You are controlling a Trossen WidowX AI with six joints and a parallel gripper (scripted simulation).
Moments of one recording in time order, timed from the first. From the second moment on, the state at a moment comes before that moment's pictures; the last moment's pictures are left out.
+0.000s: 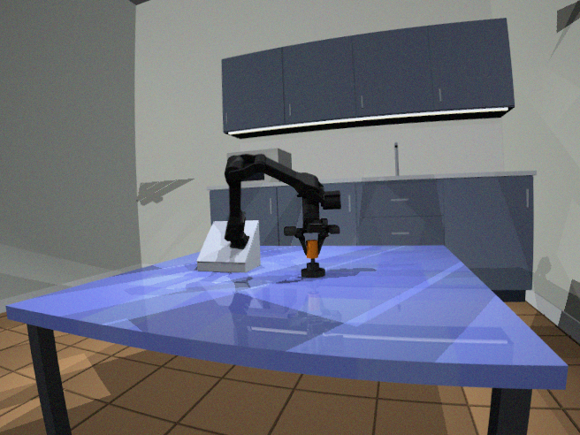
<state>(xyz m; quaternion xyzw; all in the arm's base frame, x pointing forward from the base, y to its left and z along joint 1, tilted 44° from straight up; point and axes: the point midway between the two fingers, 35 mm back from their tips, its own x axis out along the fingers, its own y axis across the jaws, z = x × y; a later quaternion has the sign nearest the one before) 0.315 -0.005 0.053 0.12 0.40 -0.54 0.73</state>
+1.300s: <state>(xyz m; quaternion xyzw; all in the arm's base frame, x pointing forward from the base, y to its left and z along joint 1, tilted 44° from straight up) 0.317 -0.007 0.050 0.15 0.38 -0.55 0.73</state>
